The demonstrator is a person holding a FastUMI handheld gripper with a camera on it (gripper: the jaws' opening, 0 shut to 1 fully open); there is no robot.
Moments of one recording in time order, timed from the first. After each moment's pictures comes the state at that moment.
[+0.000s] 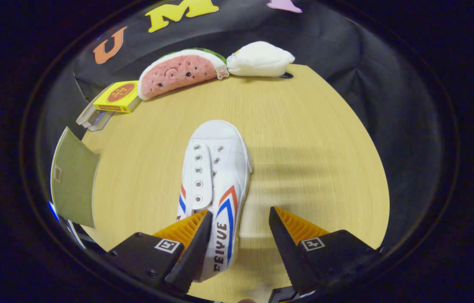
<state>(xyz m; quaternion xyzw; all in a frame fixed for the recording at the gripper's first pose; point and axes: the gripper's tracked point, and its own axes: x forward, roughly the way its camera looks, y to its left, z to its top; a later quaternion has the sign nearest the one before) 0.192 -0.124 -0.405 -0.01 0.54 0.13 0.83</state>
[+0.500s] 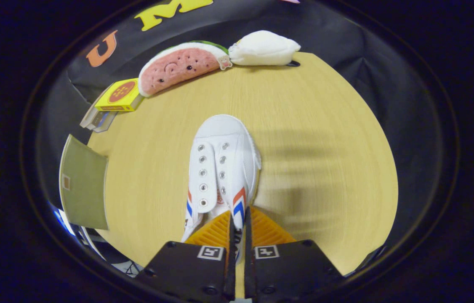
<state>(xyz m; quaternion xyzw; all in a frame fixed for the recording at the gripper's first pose) 0.194 -0.117 -0.398 0.03 0.57 0.14 0.81</state>
